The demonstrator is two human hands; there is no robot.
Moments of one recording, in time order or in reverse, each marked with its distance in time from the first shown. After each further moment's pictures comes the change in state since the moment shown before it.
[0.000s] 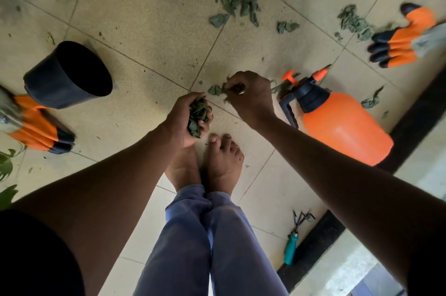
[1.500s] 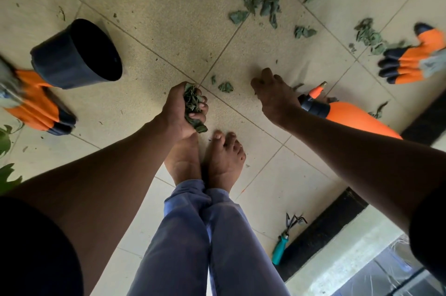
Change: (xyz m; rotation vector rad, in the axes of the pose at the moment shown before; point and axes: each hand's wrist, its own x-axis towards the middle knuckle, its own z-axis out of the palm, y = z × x) left_hand -0.002 0.016 -0.021 -0.167 0.036 0.071; right_hand 0.025 0.058 -0.004 -0.919 -0.501 -0.152
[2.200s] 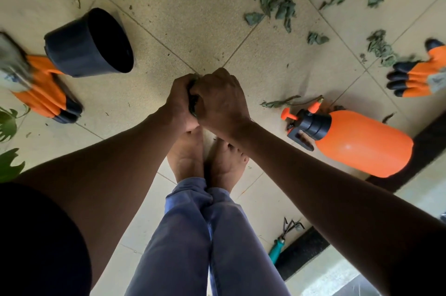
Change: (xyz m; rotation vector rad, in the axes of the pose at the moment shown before) left_hand -0.004 0.011 -0.004 -0.063 -0.052 0.076; right_hand 0.006 -0.147 -0.044 0.413 0.418 -0.170
